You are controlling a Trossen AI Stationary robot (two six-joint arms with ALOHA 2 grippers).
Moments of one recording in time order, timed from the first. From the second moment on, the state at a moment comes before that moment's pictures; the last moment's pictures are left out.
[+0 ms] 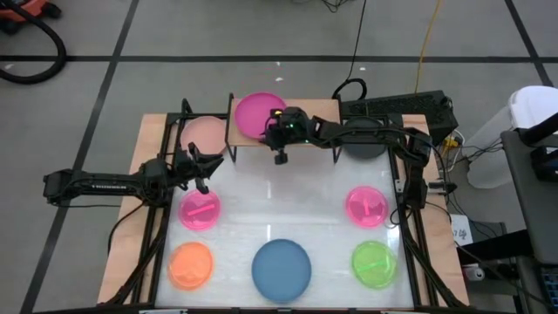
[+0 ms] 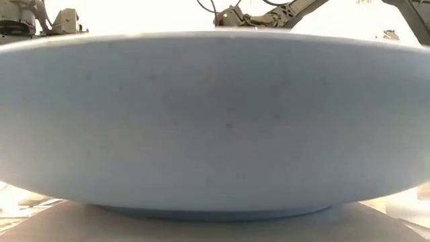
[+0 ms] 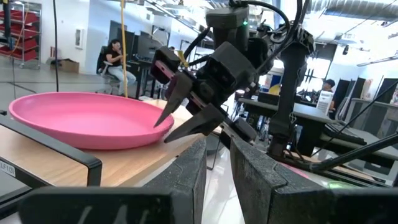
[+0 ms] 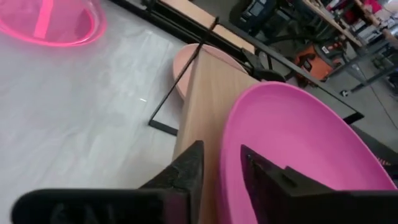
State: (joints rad) left arm 0.14 0.48 0.01 0.64 -0.20 -0.16; right arm -0.34 1.91 1.39 0.05 -0.13 -0.65
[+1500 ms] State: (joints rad) left arm 0.14 0.48 0.01 0.64 -0.20 -0.16; right arm -0.19 0.97 0.83 -0.41 0.00 -0.22
